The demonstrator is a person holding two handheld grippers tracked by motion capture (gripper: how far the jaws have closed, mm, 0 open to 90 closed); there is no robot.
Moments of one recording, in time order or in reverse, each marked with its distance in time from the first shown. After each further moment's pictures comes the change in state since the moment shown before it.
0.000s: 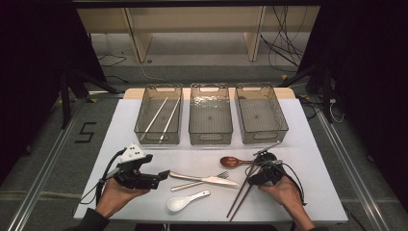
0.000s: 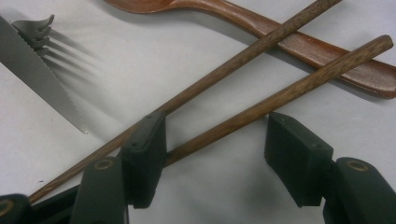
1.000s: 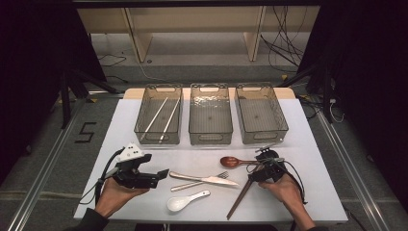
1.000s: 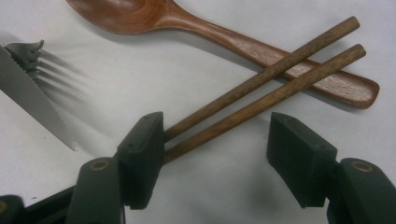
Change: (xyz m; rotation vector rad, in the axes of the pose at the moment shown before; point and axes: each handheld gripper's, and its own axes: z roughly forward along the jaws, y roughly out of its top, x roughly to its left) left arm 0.002 0.000 -0.001 -0.013 0.010 -0.015; right arm -0.006 0.004 -0.002 -0.032 -0.008 0.032
